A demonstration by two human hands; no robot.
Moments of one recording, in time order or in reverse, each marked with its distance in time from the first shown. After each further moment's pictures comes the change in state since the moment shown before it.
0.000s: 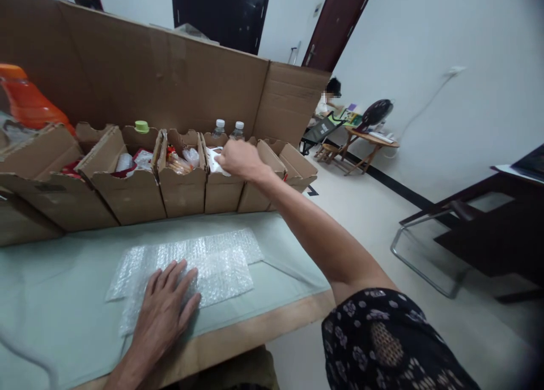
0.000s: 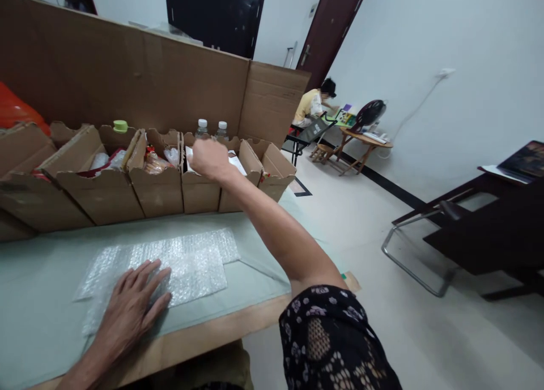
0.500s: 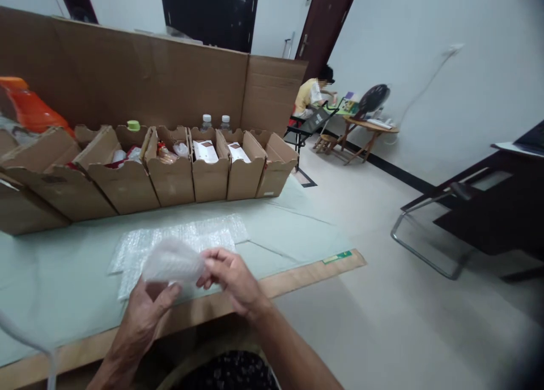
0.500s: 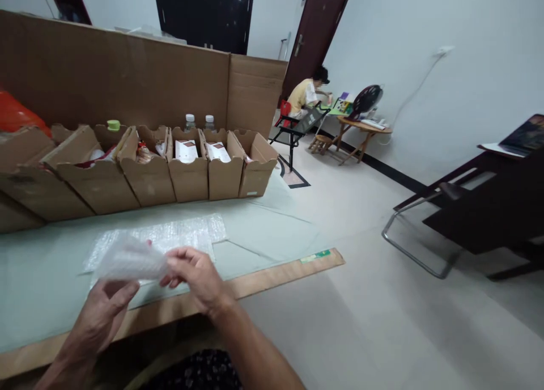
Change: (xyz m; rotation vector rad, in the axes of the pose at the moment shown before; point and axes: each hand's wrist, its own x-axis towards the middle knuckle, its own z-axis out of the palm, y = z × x) left_hand -0.008 0.057 -0.060 -1.268 0.134 -0.711; right_hand -0.255 -0.047 0.120 1.867 -0.156 0.392
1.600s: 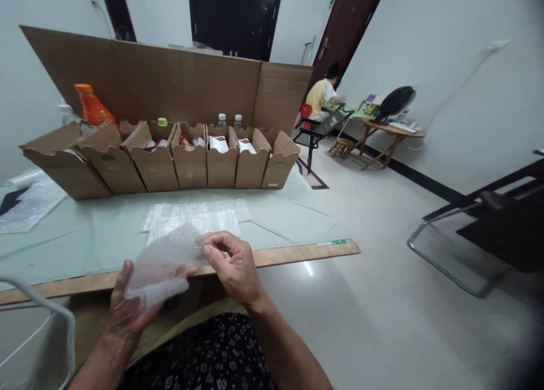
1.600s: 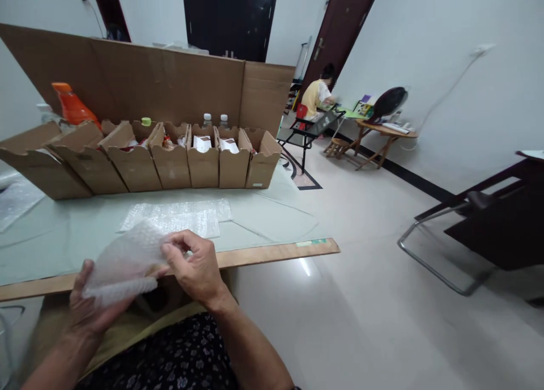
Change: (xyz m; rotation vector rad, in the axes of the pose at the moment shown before) left_hand -0.074 -0.003 -0.045 -0.927 -0.230 -0.276; right_hand -0.074 -0.015 0.042 -0.489 0.035 -0.536
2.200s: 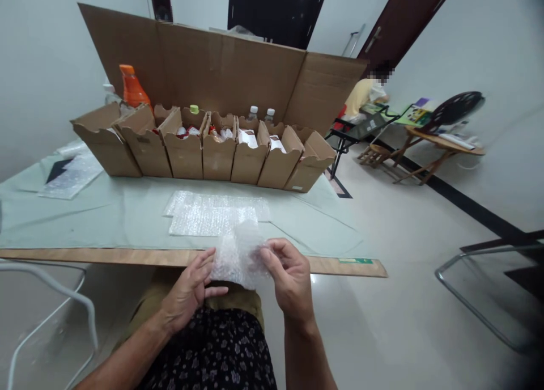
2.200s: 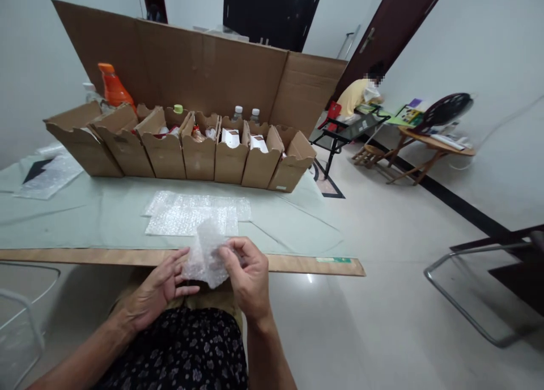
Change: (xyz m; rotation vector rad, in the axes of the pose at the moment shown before) left_hand 0.000 -0.051 0.038 0.379 0.253 -0.127; right_hand -0.017 -0.001 -0.040 0.021 0.154 0.136
